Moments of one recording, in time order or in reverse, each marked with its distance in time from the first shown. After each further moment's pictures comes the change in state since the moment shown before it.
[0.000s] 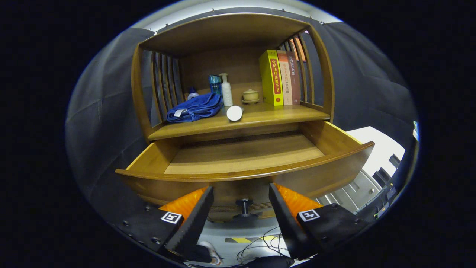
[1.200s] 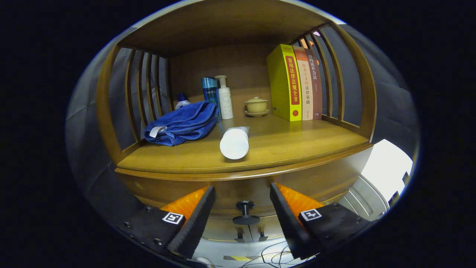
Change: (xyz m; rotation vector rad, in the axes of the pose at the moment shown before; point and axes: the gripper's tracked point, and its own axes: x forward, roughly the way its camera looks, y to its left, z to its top) arm 0.121 0.004 0.060 -0.011 -0.043 0.005
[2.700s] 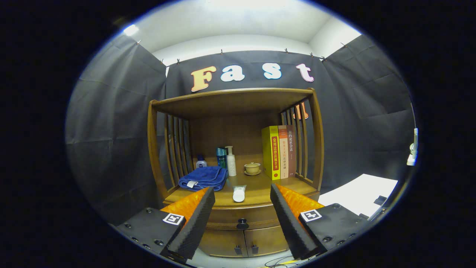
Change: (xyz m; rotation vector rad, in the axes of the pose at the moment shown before) arm -0.234 0.018 0.108 -0.030 -0.391 0.009
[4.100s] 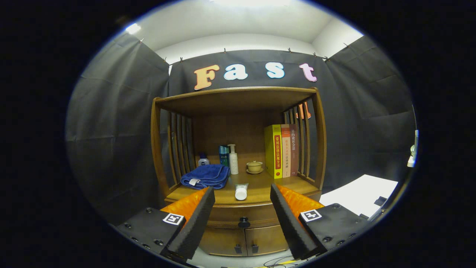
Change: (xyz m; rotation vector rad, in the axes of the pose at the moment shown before) arm -0.001 0.007 -0.009 -0.016 0.017 0.019
